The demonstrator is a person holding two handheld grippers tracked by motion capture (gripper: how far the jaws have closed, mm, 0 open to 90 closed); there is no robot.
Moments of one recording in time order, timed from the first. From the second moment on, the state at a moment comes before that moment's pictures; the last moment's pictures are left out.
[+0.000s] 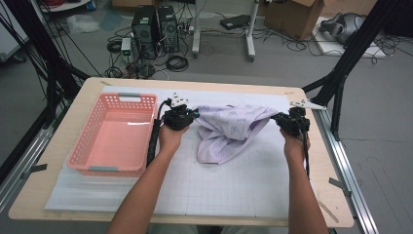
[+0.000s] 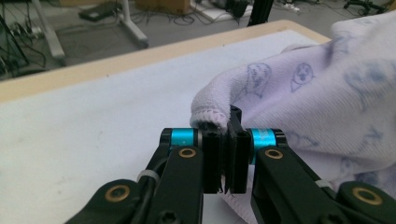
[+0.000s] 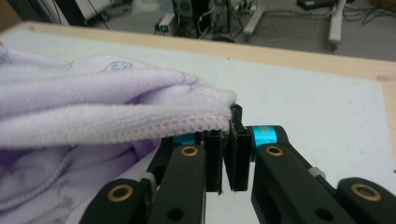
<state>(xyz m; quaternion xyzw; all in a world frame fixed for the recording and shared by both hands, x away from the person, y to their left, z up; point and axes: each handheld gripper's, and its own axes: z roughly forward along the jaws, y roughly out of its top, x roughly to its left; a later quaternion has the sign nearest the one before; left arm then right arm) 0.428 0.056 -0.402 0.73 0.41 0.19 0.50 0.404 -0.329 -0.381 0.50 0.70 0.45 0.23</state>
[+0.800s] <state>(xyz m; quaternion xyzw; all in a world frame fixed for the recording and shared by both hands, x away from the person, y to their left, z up) 0.395 0.036 -0.436 0.78 0.37 0.12 0.50 0.307 -0.374 -0.404 0.44 0.77 0.38 0.25</state>
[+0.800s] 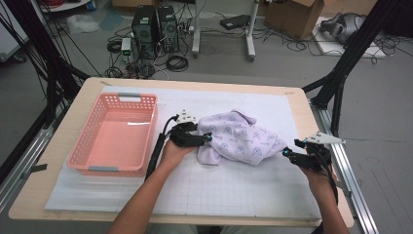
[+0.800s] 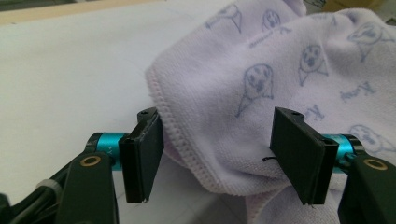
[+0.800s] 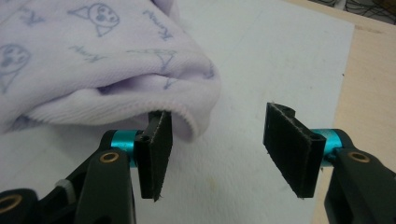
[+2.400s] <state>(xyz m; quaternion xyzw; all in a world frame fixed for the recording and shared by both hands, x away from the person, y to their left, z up) 0.365 0.049 -0.362 0.74 0.30 0.15 0.59 0.321 -0.303 -0.360 0.34 0.78 0.50 0.16</state>
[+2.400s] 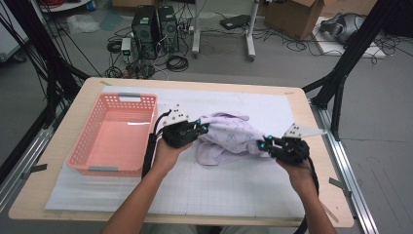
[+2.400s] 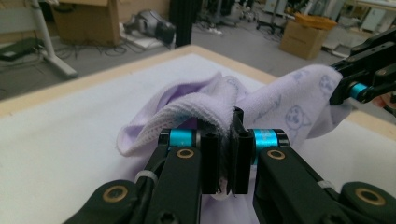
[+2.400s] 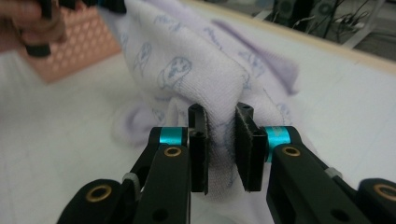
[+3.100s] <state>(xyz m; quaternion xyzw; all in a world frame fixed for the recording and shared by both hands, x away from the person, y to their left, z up) 0.399 0.027 -0.407 0.78 0.34 0.11 0.52 0.430 -0.346 -0.383 0.54 0.69 0.43 0.21</state>
